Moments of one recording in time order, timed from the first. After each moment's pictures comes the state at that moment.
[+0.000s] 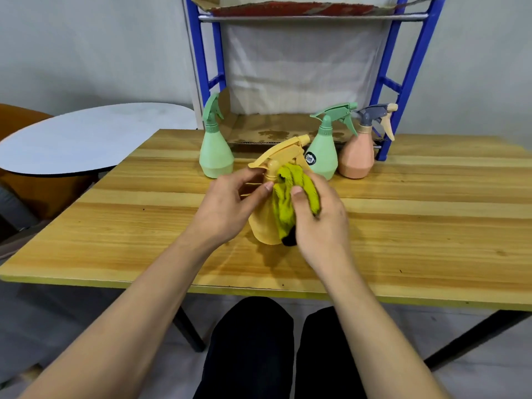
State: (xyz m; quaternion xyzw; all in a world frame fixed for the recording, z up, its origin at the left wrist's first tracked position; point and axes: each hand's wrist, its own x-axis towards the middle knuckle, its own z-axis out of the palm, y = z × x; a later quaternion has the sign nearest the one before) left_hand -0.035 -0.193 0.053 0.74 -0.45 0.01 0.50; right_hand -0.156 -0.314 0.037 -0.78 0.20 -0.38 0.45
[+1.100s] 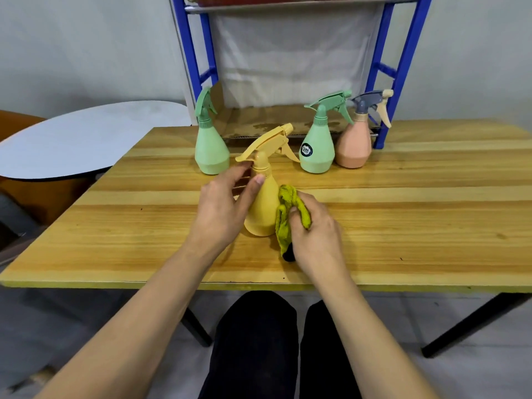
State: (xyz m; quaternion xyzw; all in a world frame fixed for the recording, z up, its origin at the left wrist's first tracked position) left_hand -0.043 -0.195 0.042 0.79 -0.38 0.09 0.47; right_hand -0.163 -0.312 -0.001 -0.81 0.25 -0.33 0.42
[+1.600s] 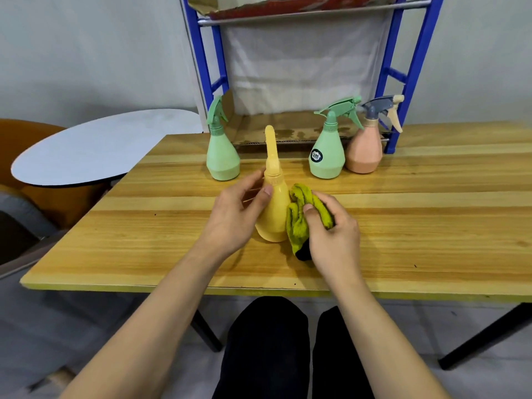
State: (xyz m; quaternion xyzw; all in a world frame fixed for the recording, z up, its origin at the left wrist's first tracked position) left_hand -0.039 -0.188 0.041 0.77 -0.37 -0.03 0.52; right_hand -0.160 -0.310 0.010 -0.71 0.25 -0.41 0.51
